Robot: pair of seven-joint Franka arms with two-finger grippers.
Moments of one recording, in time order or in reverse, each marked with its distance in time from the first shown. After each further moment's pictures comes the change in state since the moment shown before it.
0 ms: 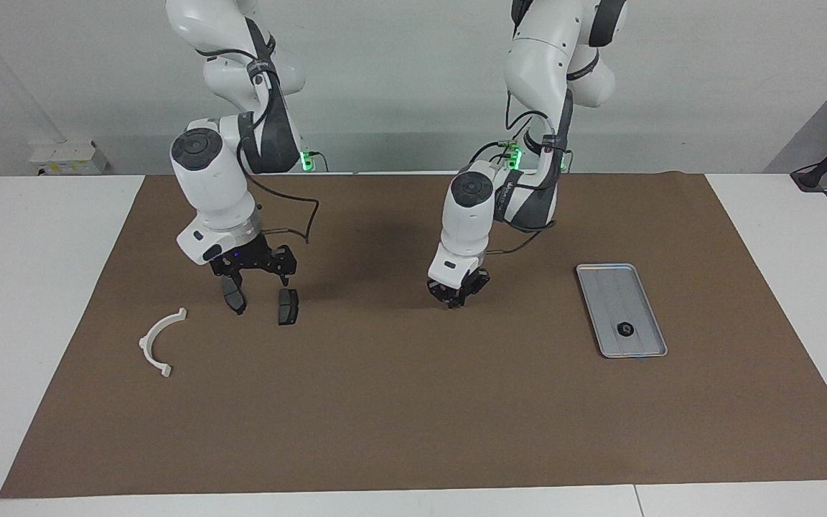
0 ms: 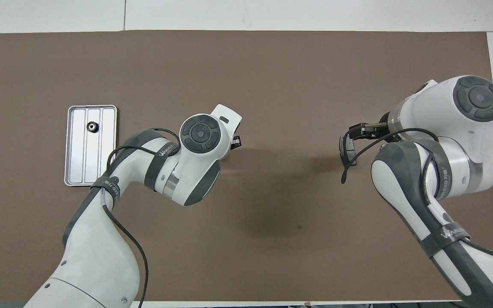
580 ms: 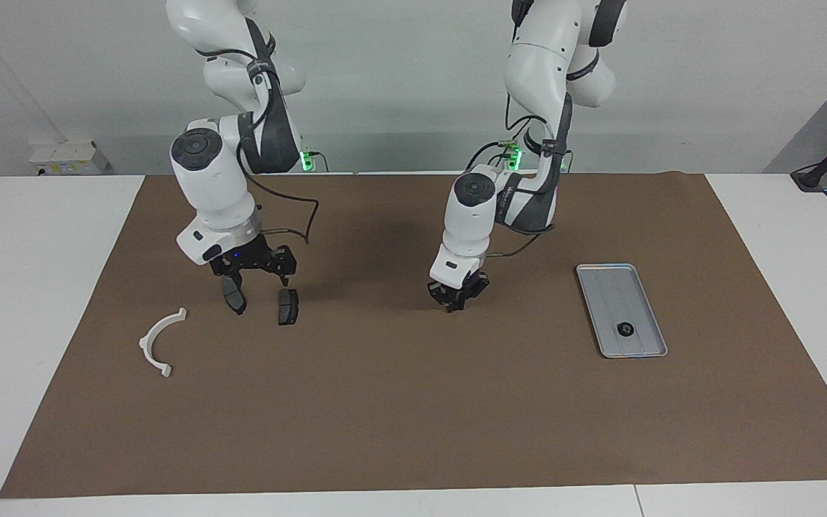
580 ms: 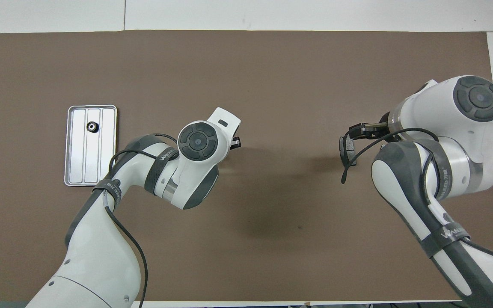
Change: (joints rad) left arm 0.000 -0.001 0.000 -0.043 0.016 0.085 0.000; right arm 0.000 0.000 0.000 0.000 0.000 0.000 0.000
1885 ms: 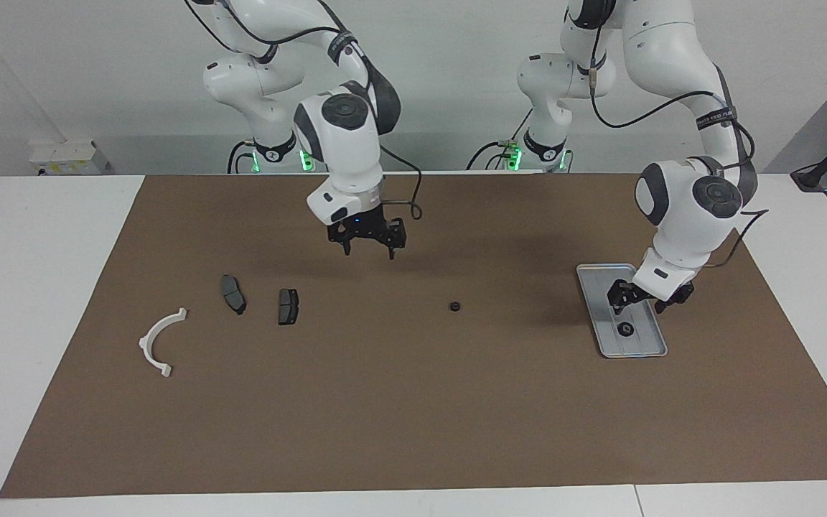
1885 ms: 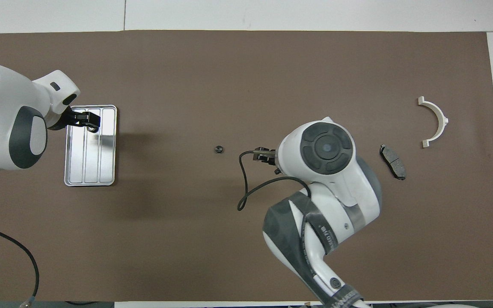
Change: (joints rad) left arm 0.556 -0.127 0.025 0.013 0.022 -0.220 0.822; right arm 0.416 0.051 0.014 0.079 0.002 0.001 0.627
